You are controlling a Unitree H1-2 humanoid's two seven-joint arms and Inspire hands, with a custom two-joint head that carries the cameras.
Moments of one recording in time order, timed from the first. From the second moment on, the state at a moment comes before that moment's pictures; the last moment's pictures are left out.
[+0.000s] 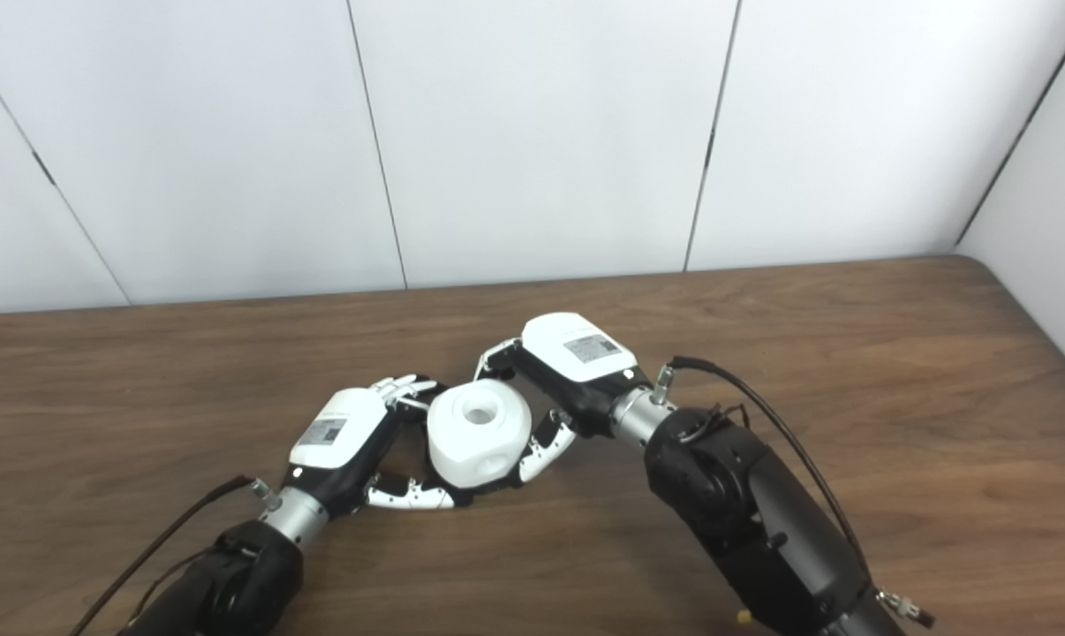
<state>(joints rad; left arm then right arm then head) -0.37 0.33 -0.58 0.23 0.69 -0.05 0.11 -0.44 -0.34 0.38 -0.13 -0.74 0.05 0.36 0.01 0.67</state>
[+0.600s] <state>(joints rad) -0.37 0.33 -0.58 0.24 0.69 -0.05 0.11 -0.44 -0.34 0.38 -0.13 -0.73 0.04 0.37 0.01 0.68</state>
